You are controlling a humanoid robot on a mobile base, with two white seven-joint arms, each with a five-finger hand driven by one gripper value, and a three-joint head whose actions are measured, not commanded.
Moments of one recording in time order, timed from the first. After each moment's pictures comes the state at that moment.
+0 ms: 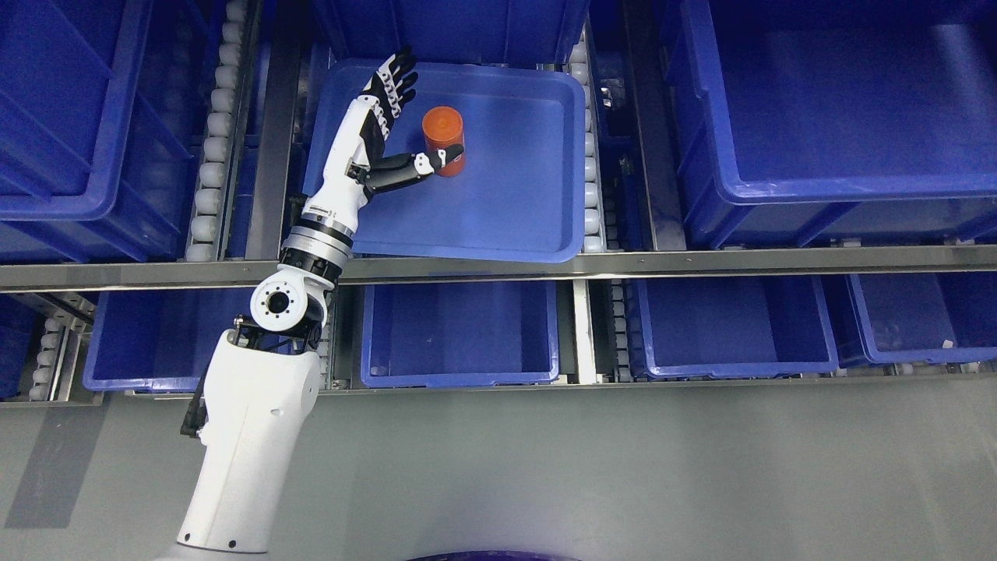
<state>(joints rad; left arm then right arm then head) -0.39 0.00 -0.12 -1.40 0.07 -0.15 -0.18 0.00 0.00 0.00 0.00 0.00 0.04 0.04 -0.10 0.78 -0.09</state>
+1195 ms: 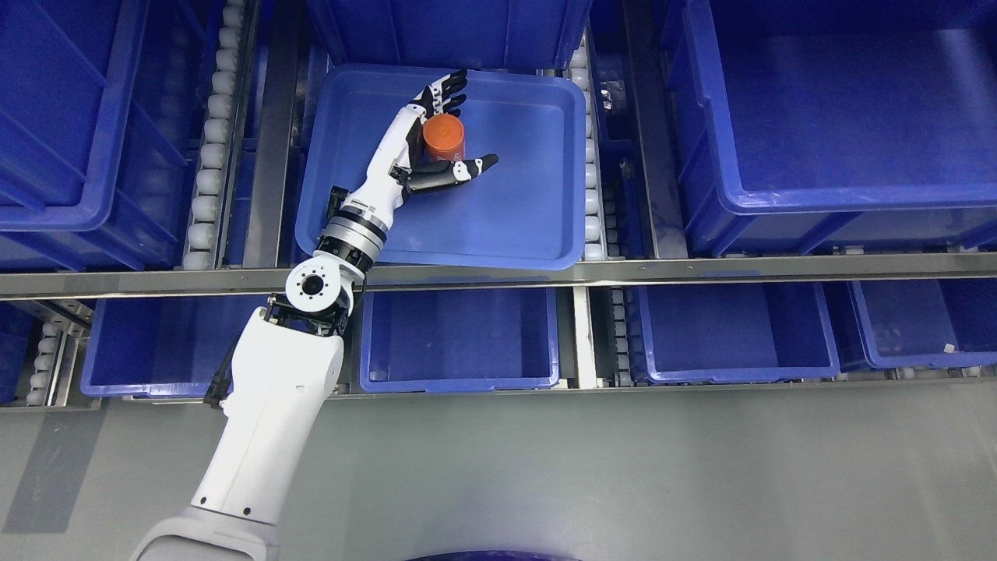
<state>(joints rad) -0.49 0.00 -0.21 -1.24 0.06 -0.15 -0.19 0.00 0.00 0.00 0.00 0.00 0.04 0.03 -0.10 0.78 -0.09</state>
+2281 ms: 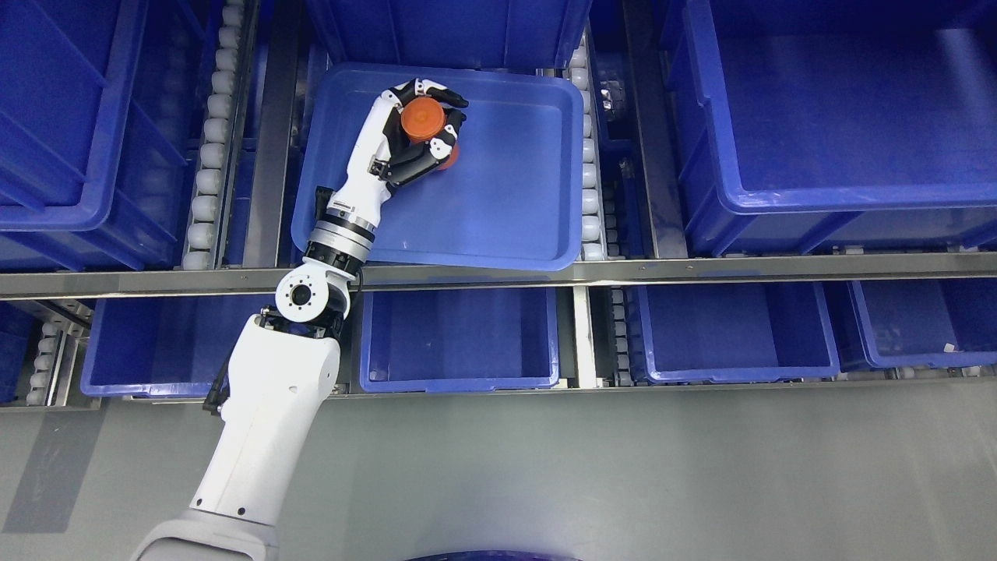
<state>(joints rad) -0.48 0.00 -0.18 -1.22 0.17 -0.36 -0.19 0.00 0.00 0.00 0.00 0.00 0.04 0.03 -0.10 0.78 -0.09</state>
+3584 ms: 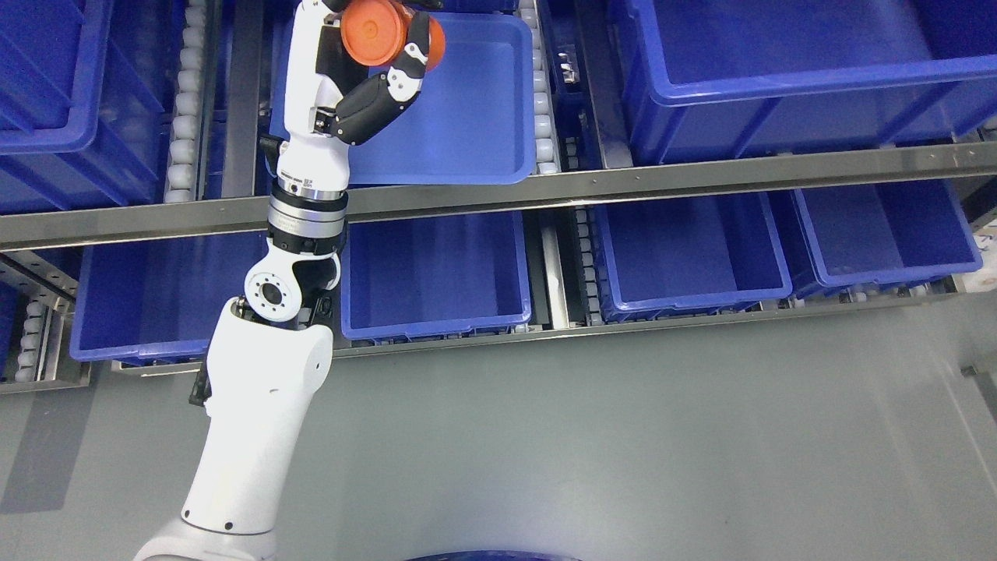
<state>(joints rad) -0.46 0.00 -0.19 -1.54 0.21 -0.61 -0.19 0.00 0.00 0.00 0.00 0.00 0.04 0.03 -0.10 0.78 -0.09</state>
